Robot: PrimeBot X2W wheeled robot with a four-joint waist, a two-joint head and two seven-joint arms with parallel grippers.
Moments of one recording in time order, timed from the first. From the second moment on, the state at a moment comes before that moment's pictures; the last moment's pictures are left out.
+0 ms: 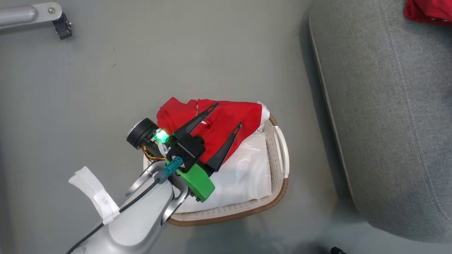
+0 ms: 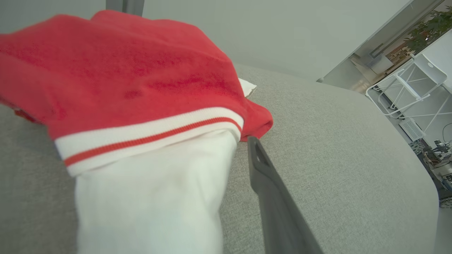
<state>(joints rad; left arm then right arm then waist) -0.60 0.23 -0.80 0.39 -0.29 -0.13 -0.26 -0.91 -0.46 -0.41 0.98 -0.22 0.13 -0.26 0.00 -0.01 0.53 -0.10</state>
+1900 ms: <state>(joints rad) -0.02 0.06 -0.12 0.29 -0.24 -0.10 -0.26 -0.25 -0.05 -0.03 0.36 0.00 0.13 -0.26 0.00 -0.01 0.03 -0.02</state>
